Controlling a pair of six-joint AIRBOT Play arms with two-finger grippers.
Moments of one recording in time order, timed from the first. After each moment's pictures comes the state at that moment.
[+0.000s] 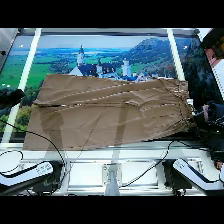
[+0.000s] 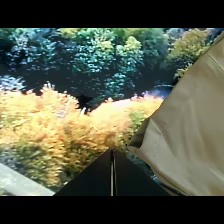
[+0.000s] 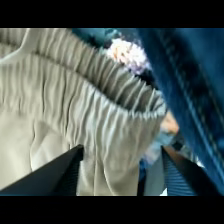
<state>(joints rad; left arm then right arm) 0.55 -1.31 1.02 1.43 -0.74 -1.50 -0.86 -1.13 0.58 -1.13 0.89 1.63</state>
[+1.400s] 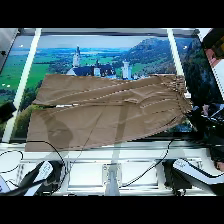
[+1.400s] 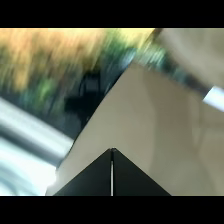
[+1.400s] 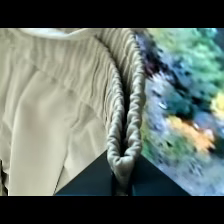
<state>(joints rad) 0.67 -0.95 0.91 1.49 -1.21 -1.50 -0.86 -1.20 0.58 -0.70 0.82 1.09</state>
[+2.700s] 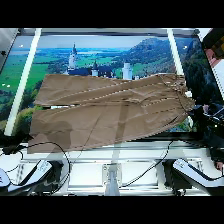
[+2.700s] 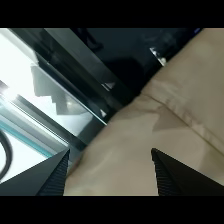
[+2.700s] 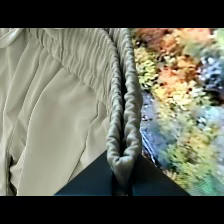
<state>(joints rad) 0.98 -1.03 0.55 1.41 -1.08 -1.31 -0.86 -1.16 0.58 -0.68 0.83 1.06</state>
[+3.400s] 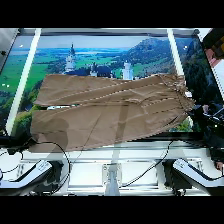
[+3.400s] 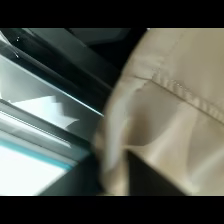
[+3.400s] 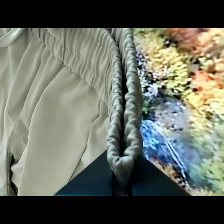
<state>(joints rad) 0.98 -1.14 0.55 1.35 -1.17 -1.15 -0.86 -1.16 0.58 -0.68 0.83 1.06</state>
